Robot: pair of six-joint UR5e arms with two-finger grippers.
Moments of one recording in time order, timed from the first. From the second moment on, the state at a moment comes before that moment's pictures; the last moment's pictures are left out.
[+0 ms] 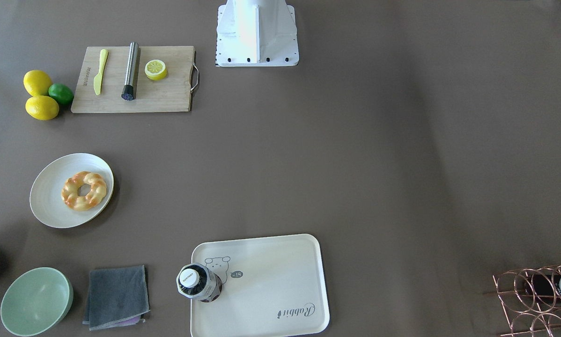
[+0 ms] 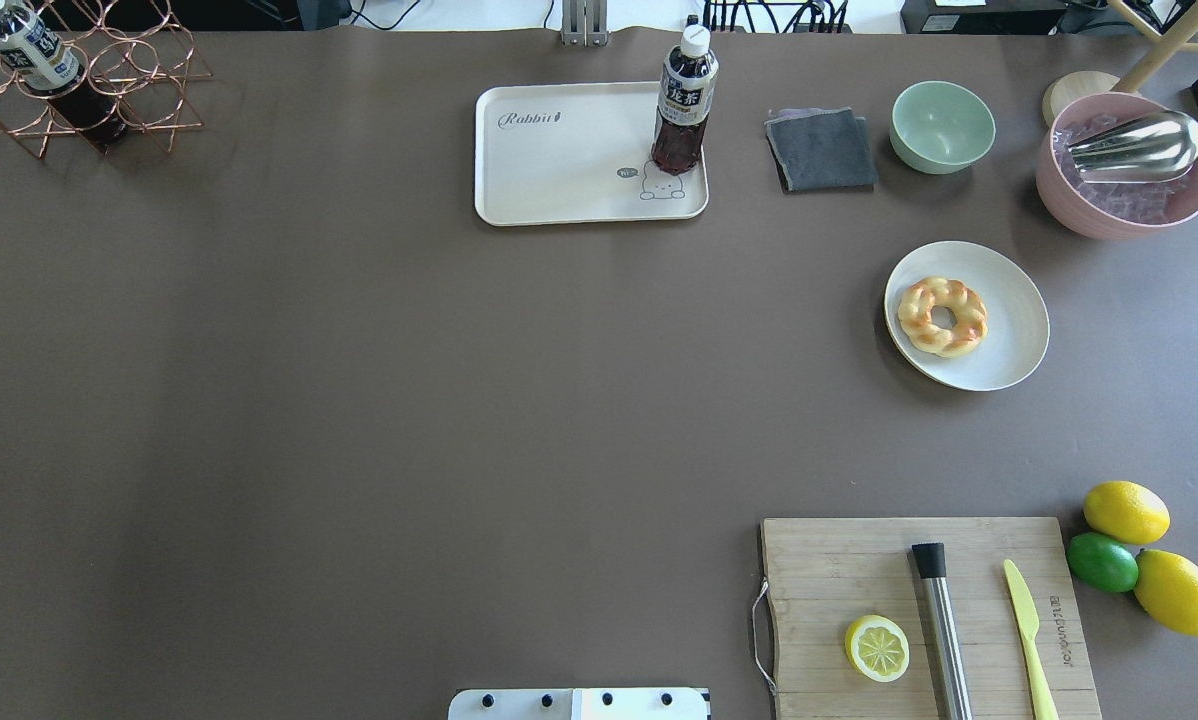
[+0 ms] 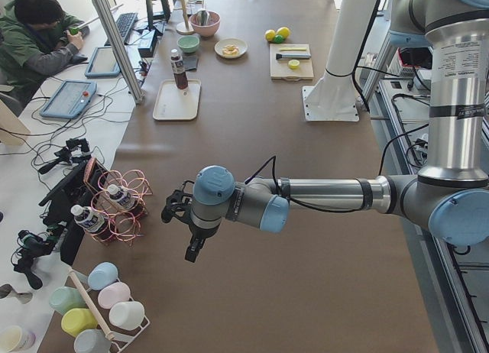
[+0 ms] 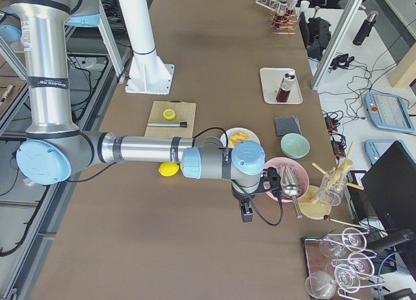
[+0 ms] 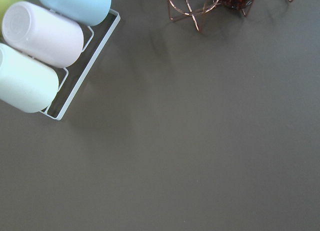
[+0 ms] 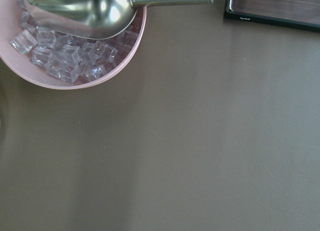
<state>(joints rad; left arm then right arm) -1.62 -1.52 -1.62 -1.89 -2.33 0.10 1.64 -1.55 1.58 -1.56 2.35 -0.18</state>
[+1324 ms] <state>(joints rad) -1.56 -1.54 -1.67 -1.89 -2.39 0.09 1.08 -1.56 1.50 -0.78 2.23 0.92</state>
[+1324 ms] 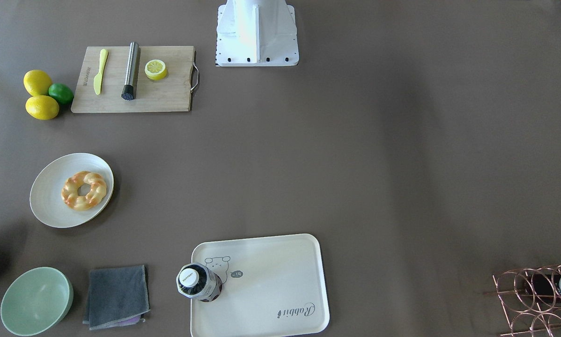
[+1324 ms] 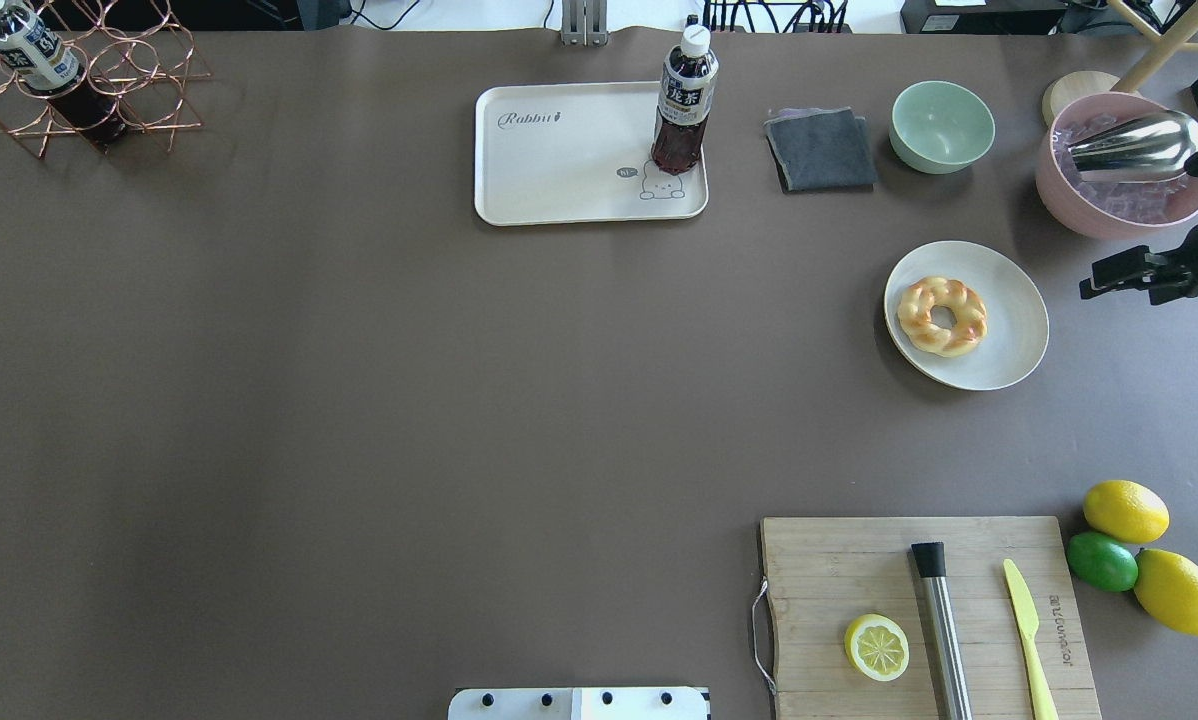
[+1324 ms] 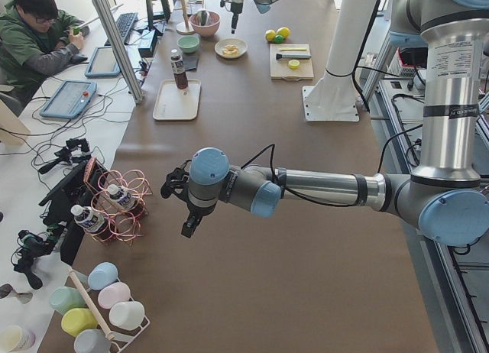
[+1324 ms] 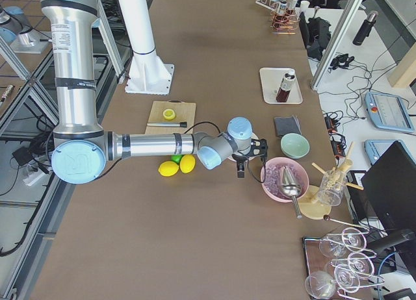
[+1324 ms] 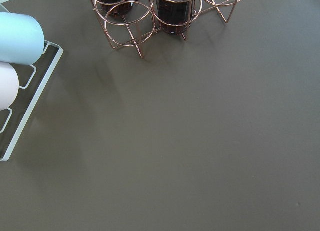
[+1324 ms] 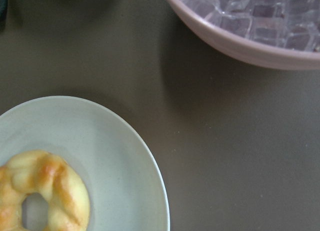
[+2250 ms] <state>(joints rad) -1.56 -1.53 -1.68 -1.89 -2.40 0.09 0.98 -1.58 1.48 -0.64 2.16 1.18</state>
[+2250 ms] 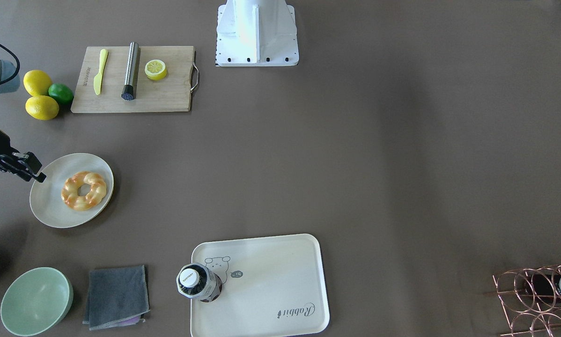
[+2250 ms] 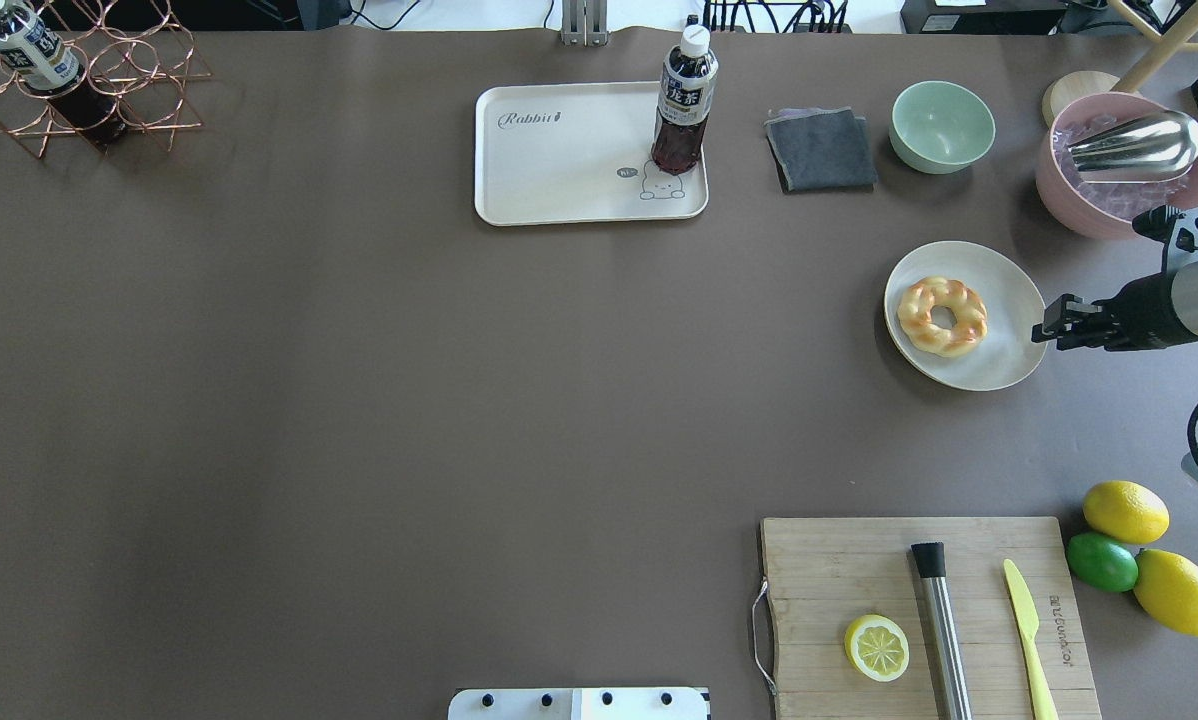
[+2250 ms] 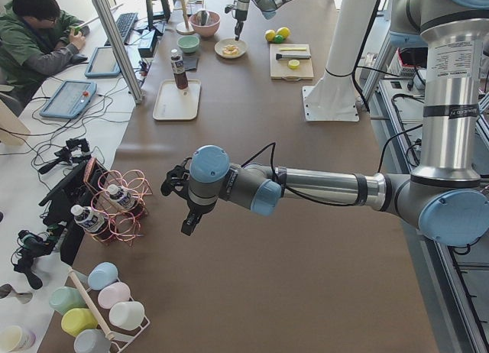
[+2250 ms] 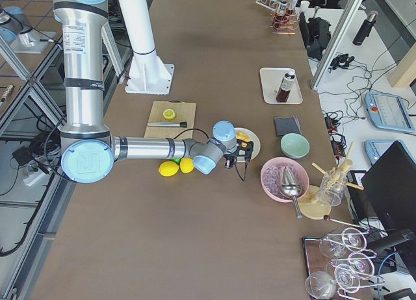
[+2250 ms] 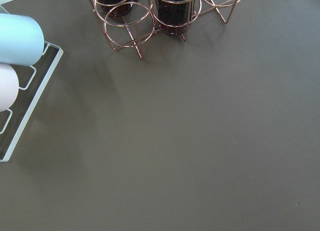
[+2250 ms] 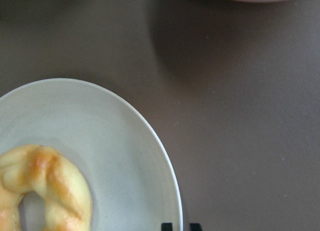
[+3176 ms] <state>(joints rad) -1.56 -1.54 -1.71 -1.89 -2.46 0.01 0.96 -1.51 1.55 -0.66 2.14 1.28</state>
